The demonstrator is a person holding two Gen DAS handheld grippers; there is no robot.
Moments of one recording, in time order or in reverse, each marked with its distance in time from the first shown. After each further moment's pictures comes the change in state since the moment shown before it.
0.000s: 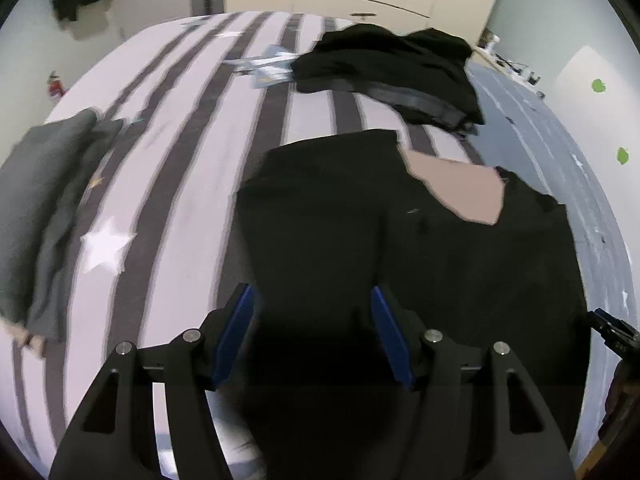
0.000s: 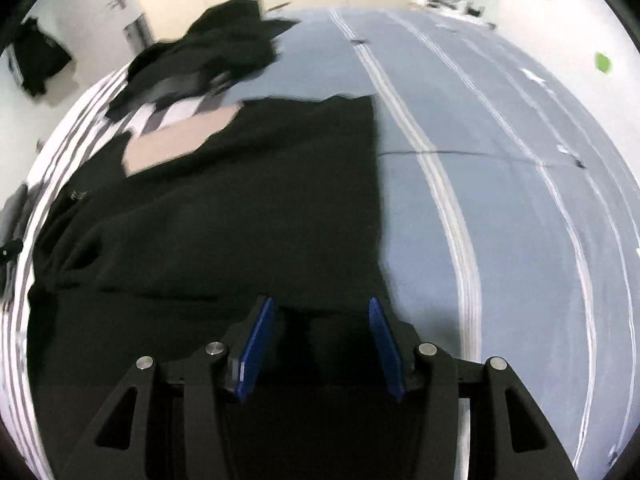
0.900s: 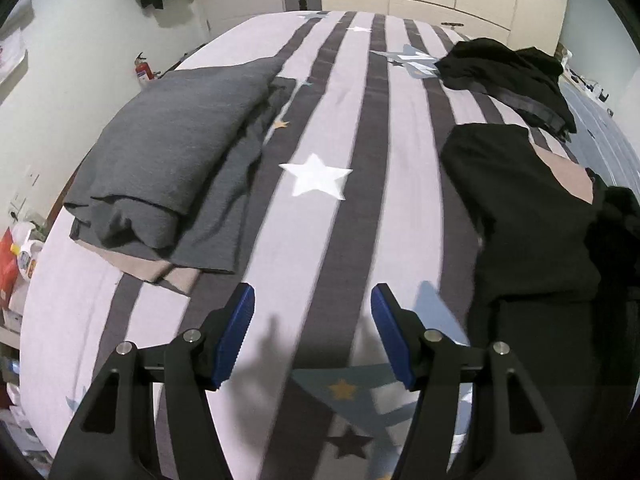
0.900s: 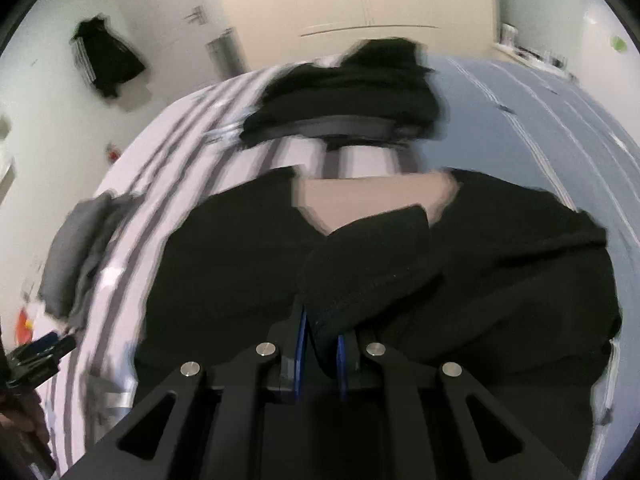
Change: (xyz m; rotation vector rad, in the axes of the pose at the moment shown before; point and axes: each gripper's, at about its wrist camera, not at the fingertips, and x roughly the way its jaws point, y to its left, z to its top) left arm -0.068 0.167 -0.082 -0.139 -0.032 0.286; right arm -0.027 0.209 0.024 -0.139 -0.120 0.238
